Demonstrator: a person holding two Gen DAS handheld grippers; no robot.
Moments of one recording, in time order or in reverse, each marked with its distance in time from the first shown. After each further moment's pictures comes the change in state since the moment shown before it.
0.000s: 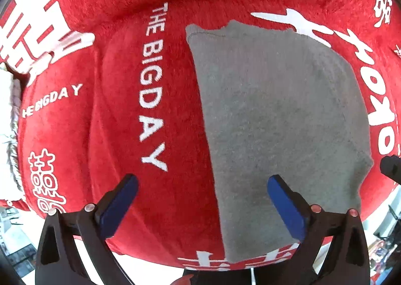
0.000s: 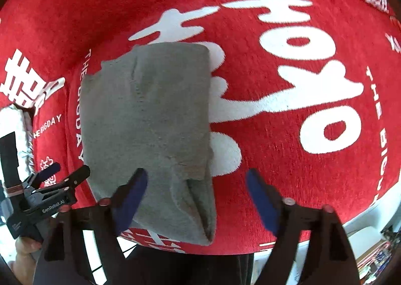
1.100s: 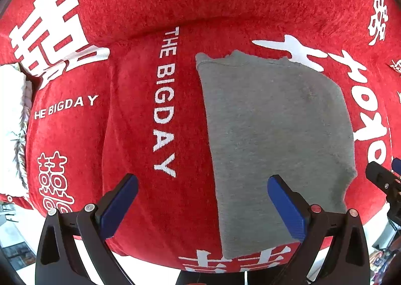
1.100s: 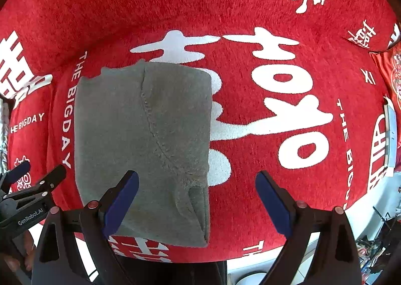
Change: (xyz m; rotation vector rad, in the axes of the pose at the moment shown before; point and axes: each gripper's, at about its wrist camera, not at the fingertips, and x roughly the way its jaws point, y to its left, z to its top) left arm -0.039 0.003 0.000 -0.049 -0.087 0.003; right arm -0.027 0.040 -0.005 -0.069 -0.112 -0.203
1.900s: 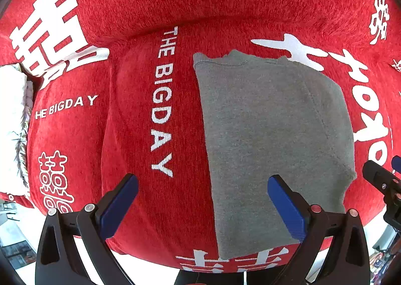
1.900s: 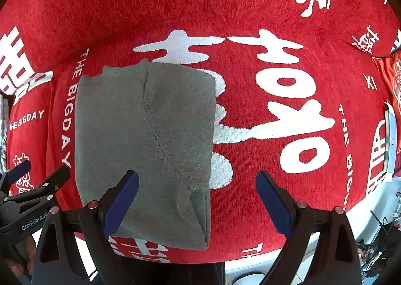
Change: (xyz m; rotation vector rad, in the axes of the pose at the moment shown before) left arm 0.001 -0.005 0.001 -0.001 0.004 0.014; right arm 0.002 0.004 0.003 -0.025 0.007 -0.005
